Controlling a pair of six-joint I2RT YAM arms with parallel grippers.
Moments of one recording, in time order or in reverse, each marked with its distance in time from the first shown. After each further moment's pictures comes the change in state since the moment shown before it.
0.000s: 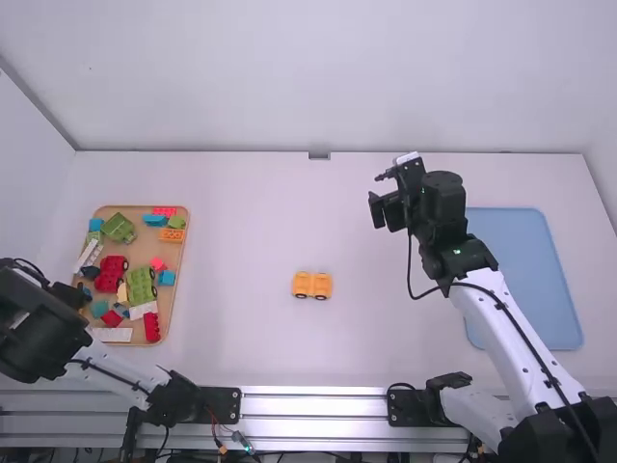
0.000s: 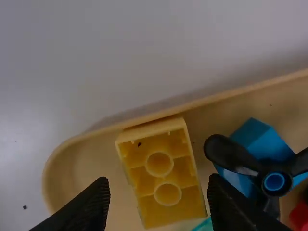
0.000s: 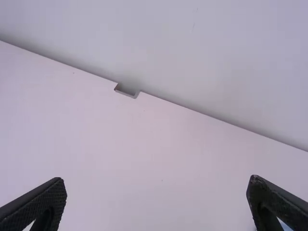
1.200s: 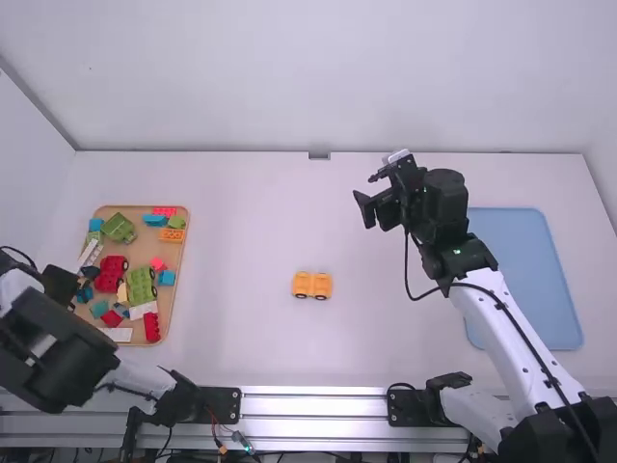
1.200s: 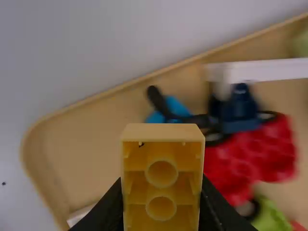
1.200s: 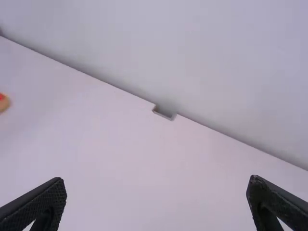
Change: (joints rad) left arm -0.036 -0.309 -0.093 0.024 0.212 0.043; right arm 0.000 0.003 0.000 0.100 -0.245 0.007
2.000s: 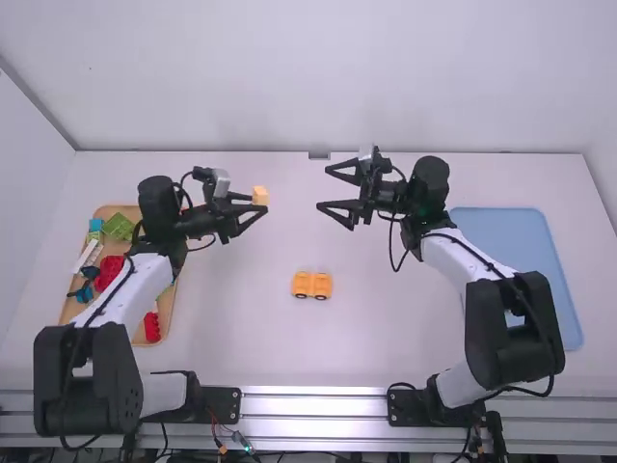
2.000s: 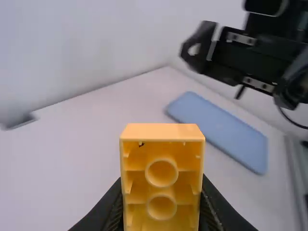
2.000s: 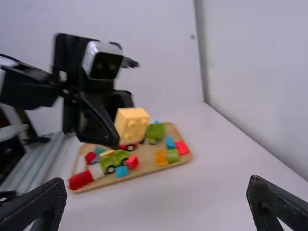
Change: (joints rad) left arm -0.950 -0.181 -0.248 0.845 1.025 0.199; right arm -0.060 0.444 0.009 0.869 -0.973 0.401
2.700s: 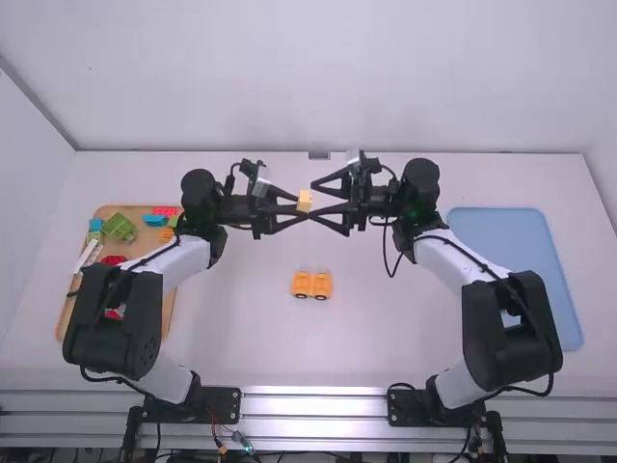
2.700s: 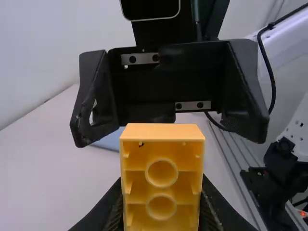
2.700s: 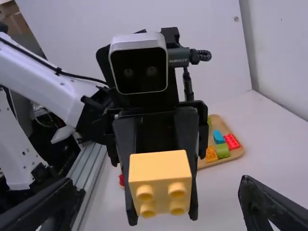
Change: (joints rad) left arm -0.202 0.243 0.071 0.591 0.190 -0.296; right arm 0.058 0.000 0.000 0.008 -0.058 0.156
